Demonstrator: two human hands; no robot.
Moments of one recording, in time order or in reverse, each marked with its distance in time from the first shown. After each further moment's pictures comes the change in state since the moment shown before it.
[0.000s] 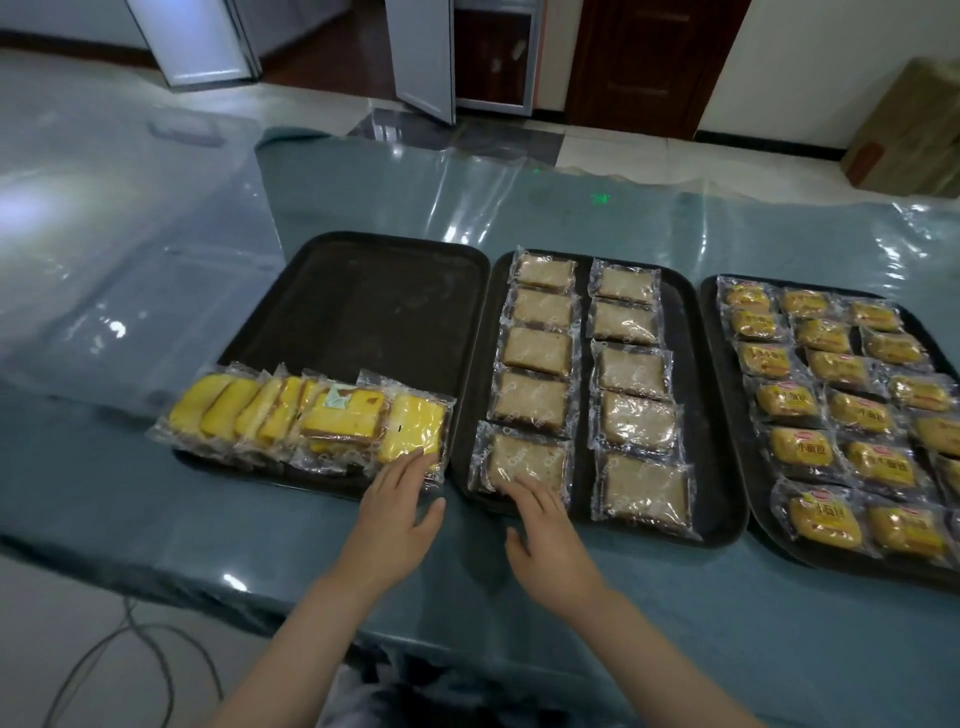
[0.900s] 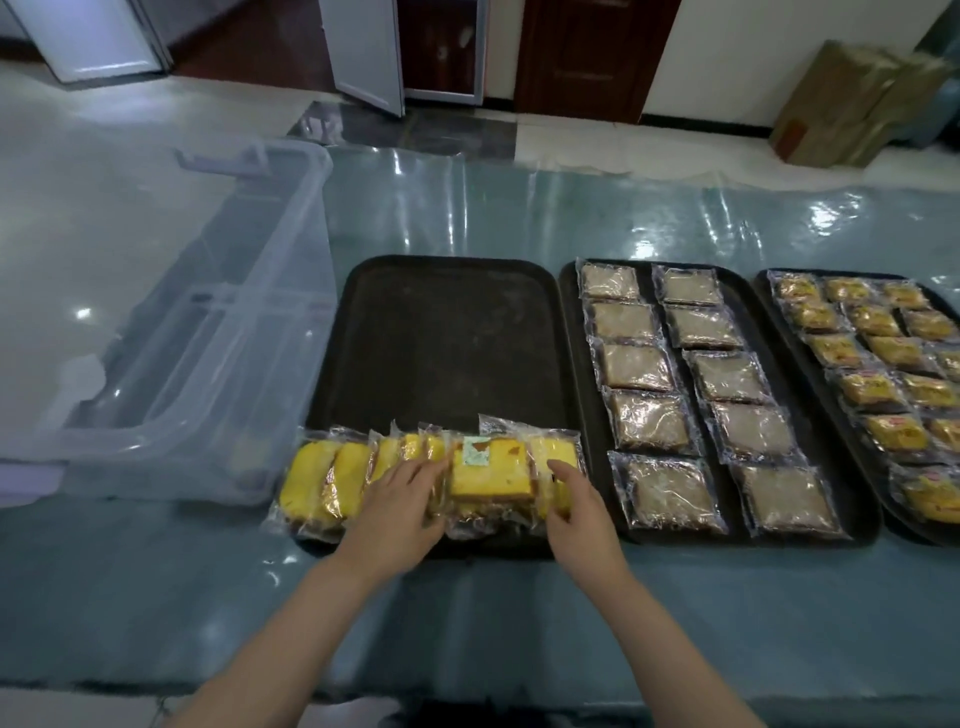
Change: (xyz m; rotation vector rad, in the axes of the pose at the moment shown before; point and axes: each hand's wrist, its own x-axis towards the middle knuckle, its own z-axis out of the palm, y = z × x) left_hand 0.081 -0.169 -0.157 0.254 -0.228 0.210; right_hand 0.122 -0.144 0.096 0.298 0.274 0.458
